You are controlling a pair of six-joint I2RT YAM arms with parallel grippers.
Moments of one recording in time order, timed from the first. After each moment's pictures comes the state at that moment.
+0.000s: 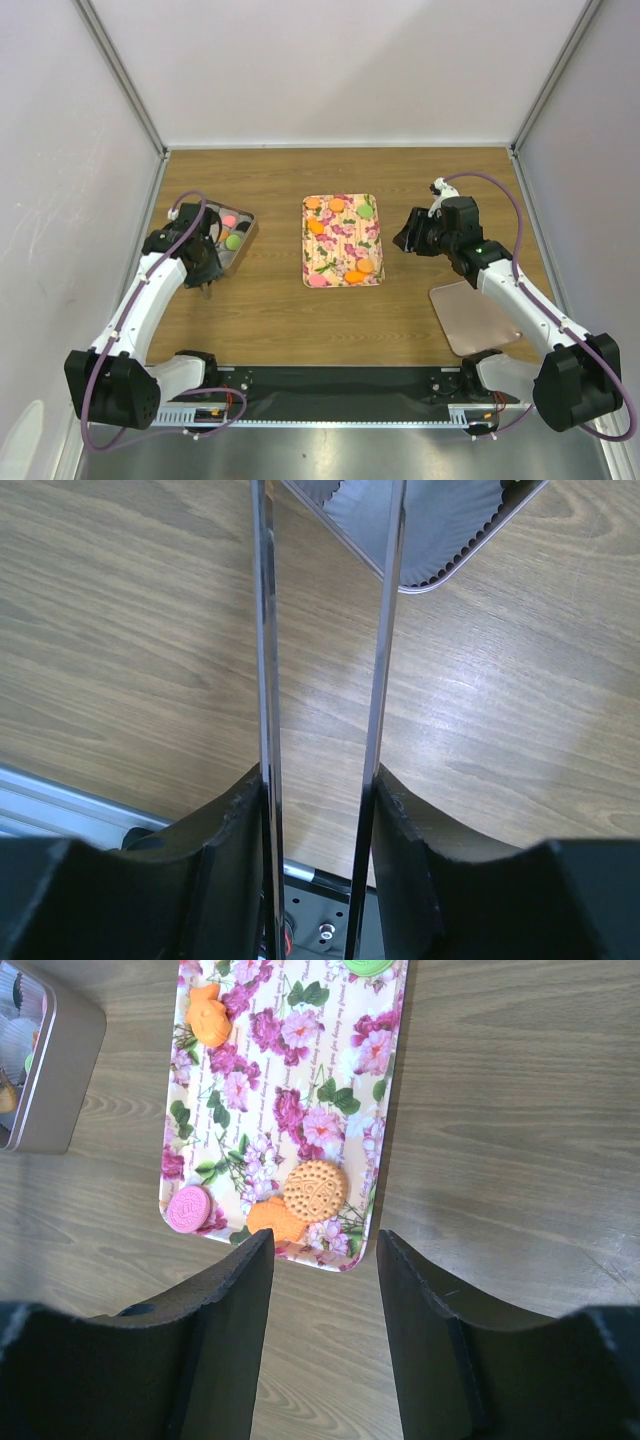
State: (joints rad) left arm -0.13 1.14 0.97 -1.03 -0.25 -0.46; right arm 0.32 1.16 0.82 -0.27 -0.20 0.43
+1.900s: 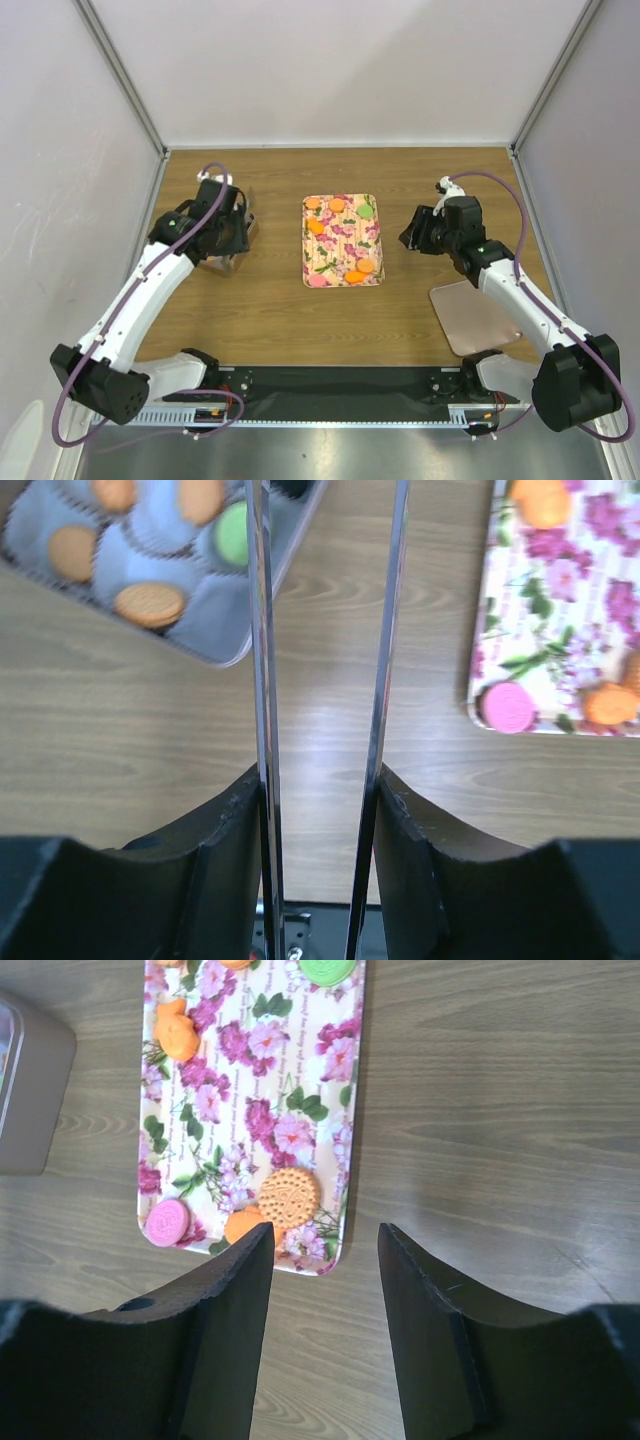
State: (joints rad) left arm -0.38 1.16 1.23 -1.03 -0.25 -0.44; right arm 0.30 1.16 0.82 -0.27 -0.15 0.43
